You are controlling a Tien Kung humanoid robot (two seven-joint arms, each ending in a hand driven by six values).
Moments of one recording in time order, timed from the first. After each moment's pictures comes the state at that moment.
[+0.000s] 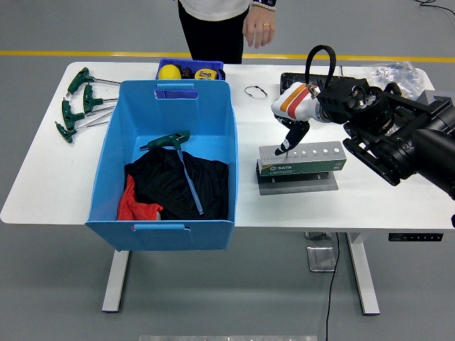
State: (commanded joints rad) left arm -0.01 0.13 -0.44 -0.18 -0.01 0.46 0.00; right arm 1.21 -0.07 0.21 0.54 -2.13 0.08 0.22
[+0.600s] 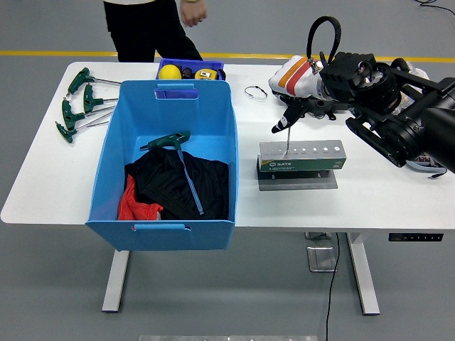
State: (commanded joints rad) left arm 0.01 0.13 -0.38 -0.18 -0.12 0.48 -0.03; right arm 1.30 -0.10 0.16 0.57 -2.05 0.05 0.20
